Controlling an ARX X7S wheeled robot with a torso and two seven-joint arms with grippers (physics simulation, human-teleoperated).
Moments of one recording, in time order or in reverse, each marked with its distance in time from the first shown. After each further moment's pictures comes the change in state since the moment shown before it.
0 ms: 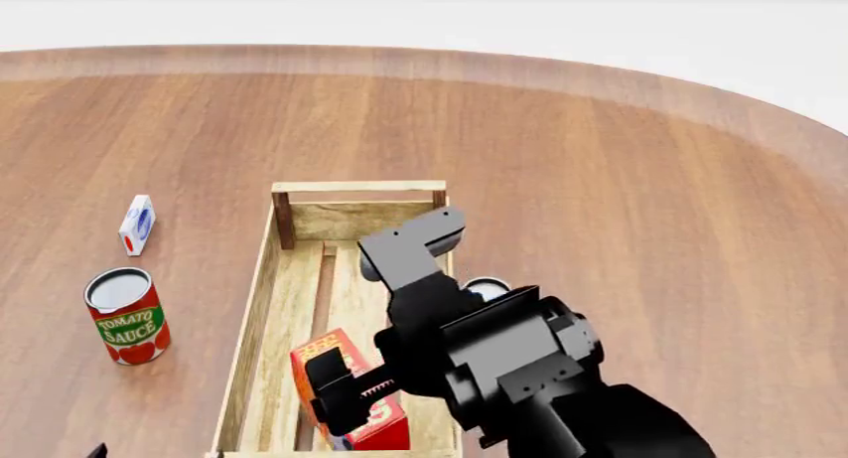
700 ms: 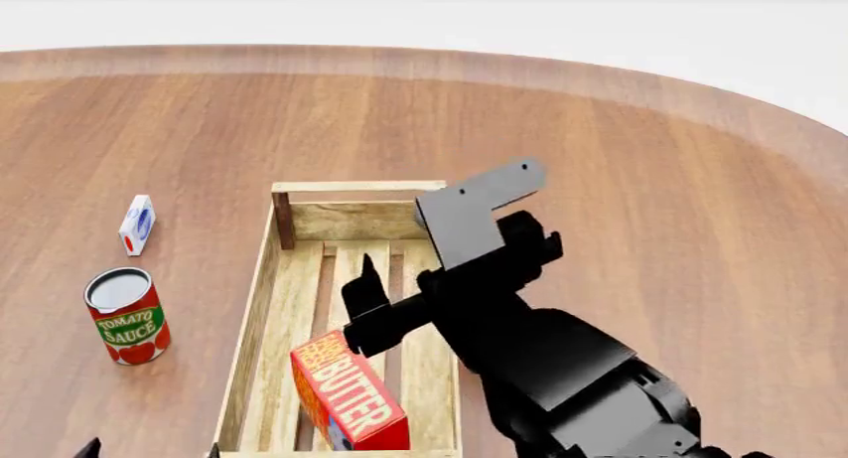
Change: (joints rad) left arm -0.004 -0.012 0.000 0.018 -0.016 -0.003 -0.011; right arm -0.100 0.331 0.049 -0.533 -0.049 -0.508 0.450
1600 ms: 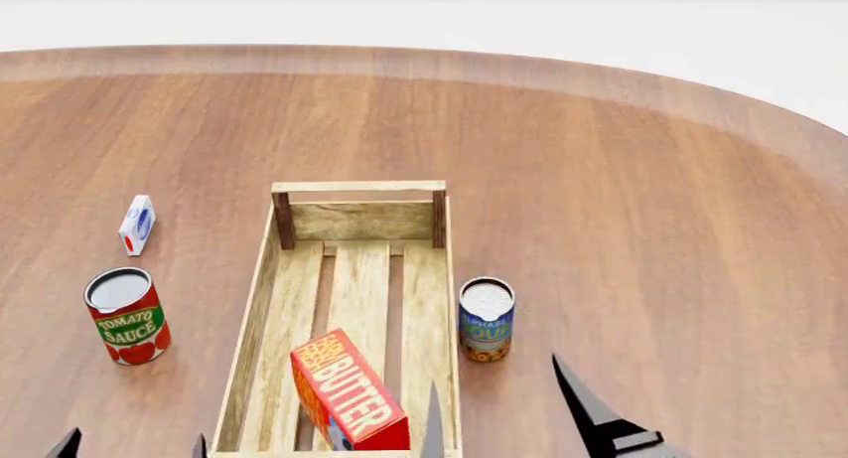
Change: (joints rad) left arm 0.040 -0.042 0.002 0.107 0.010 0.015 -0.028; right arm -0.502 0.441 -0.007 -0.709 -0.592 -0.560 0.701
